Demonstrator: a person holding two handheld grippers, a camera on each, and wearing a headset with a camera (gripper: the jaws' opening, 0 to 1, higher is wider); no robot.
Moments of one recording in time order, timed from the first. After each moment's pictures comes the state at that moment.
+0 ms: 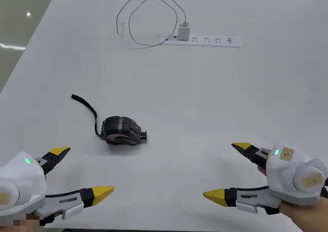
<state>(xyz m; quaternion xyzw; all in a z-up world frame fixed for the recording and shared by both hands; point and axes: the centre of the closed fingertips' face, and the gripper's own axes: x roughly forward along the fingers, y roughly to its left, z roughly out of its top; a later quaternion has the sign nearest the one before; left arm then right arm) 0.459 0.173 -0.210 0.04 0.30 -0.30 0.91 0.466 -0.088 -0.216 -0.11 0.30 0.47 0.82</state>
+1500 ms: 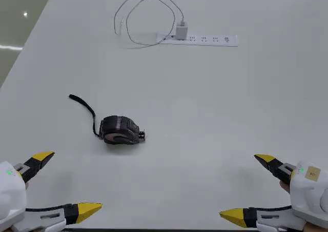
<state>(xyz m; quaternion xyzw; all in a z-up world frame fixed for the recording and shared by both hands) 0.440 0.189 -0.206 0.07 0.30 -0.32 0.90 0.442 -0.127 -0.222 -0.10 0.32 0.44 0.84</state>
